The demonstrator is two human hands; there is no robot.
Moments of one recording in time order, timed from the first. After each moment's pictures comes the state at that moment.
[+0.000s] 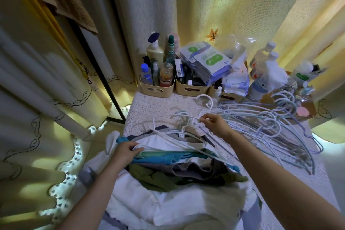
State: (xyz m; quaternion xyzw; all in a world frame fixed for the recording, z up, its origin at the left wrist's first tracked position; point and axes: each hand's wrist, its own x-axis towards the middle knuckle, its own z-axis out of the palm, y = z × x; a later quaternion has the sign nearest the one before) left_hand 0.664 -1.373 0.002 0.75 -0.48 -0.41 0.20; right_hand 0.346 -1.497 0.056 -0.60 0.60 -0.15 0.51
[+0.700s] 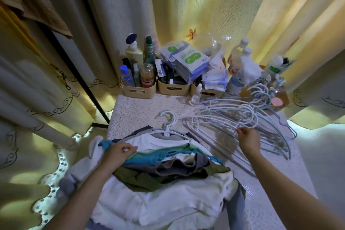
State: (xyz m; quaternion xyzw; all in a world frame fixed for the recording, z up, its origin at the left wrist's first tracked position) left_hand 0.648 -1.382 -0.002 0.73 -0.51 -0.41 0.16; right_hand 0.210 -1.445 0.017 -0.50 0.83 -0.16 0.18
